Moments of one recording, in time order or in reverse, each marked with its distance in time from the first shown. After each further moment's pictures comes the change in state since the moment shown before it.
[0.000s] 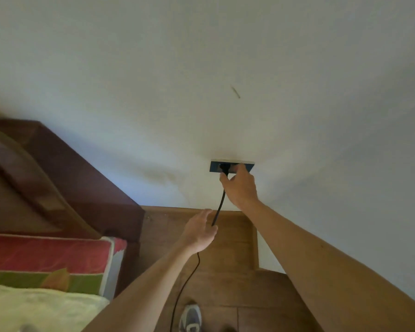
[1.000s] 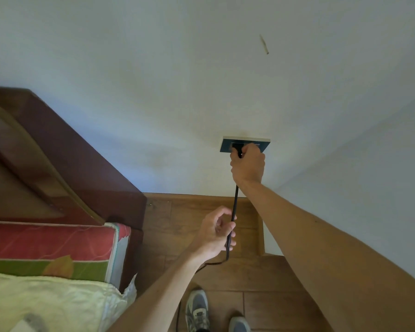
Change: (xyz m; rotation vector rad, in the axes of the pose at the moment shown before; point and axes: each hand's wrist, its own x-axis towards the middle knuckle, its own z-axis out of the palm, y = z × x) left_hand -0.032 -0.018 0.022 -0.638 -0.108 0.048; right_hand 0.020 0.009 0.048 0.097 0.330 -0.004
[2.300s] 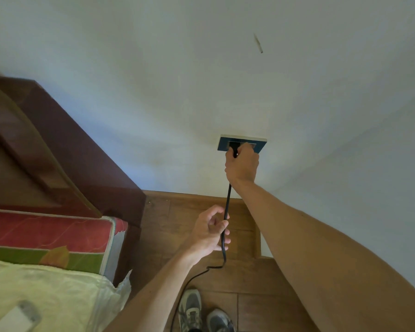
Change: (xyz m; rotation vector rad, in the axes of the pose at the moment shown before) left_hand -0.017 0.011 0.010 -0.046 0.068 -0.073; right_hand -0.002 0.006 0.001 0.042 -0.015 -0.077
